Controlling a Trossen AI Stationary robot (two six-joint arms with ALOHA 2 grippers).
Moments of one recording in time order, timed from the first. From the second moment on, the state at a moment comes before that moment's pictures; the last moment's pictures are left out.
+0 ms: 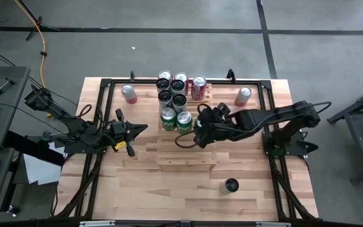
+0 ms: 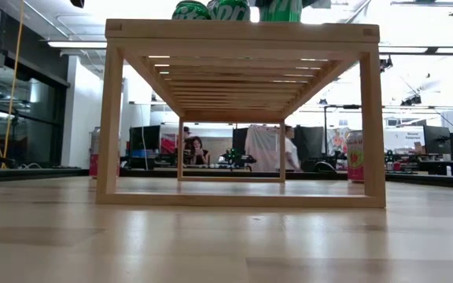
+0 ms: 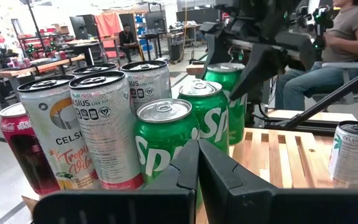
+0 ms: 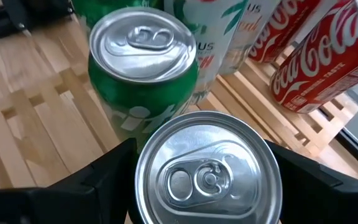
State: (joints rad) left arm -0.56 0.83 0.60 0.18 -0.95 0.03; right arm 0.24 1.62 1.68 -1.06 0.64 0.65
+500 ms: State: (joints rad) left arm -0.56 0.83 0.60 0.18 -0.95 0.03; right arm 0.24 1.63 1.68 -1.05 0.63 0.65
